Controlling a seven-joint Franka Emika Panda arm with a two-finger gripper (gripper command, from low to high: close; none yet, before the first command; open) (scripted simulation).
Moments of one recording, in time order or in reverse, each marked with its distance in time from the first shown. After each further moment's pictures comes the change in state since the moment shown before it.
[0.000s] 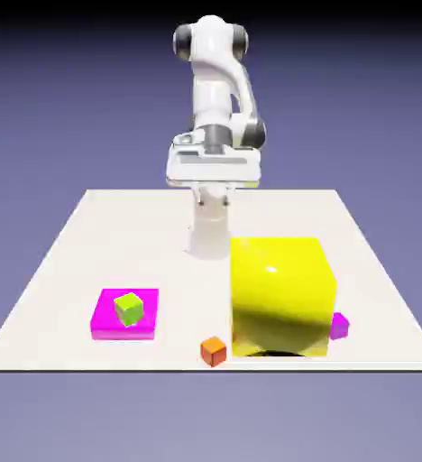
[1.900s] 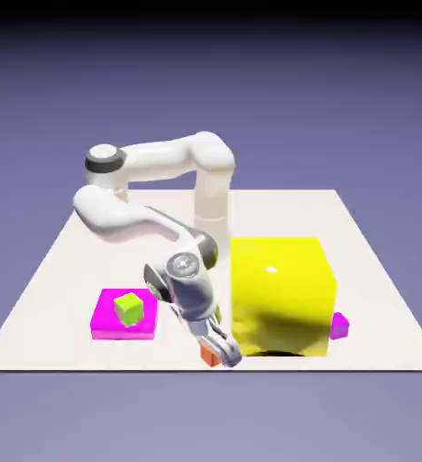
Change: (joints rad) arm 1.736 -0.969 -1.696 0.725 -1.325 -1.270 1.593
